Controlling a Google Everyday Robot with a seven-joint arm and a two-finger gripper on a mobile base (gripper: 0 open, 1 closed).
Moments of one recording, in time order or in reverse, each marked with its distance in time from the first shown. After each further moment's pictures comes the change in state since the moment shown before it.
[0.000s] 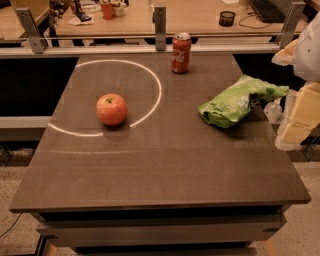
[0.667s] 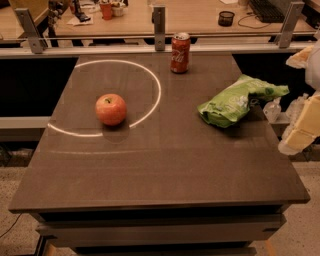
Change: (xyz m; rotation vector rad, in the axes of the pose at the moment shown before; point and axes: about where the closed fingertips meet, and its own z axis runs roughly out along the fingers) arm 0.019 -0.004 0.004 0.087 -0.020 0.067
